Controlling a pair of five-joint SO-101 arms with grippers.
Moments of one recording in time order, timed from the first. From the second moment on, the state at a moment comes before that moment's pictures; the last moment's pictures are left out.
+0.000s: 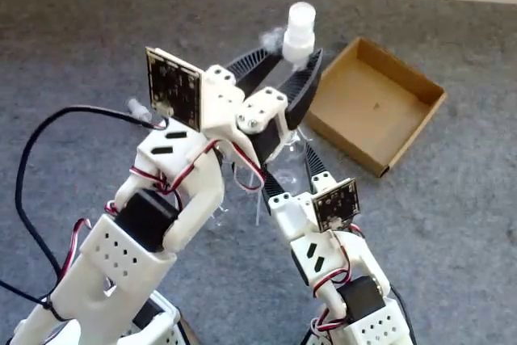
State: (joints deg) left arm 32.0 -48.3 32.6 18.2 17.2; right arm -29.5 -104.3 95.5 21.1 4.4
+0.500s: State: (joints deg) left arm 32.1 -52.6 36.3 7.8 24.1; right arm -29.5 -104.3 95.5 21.1 4.4
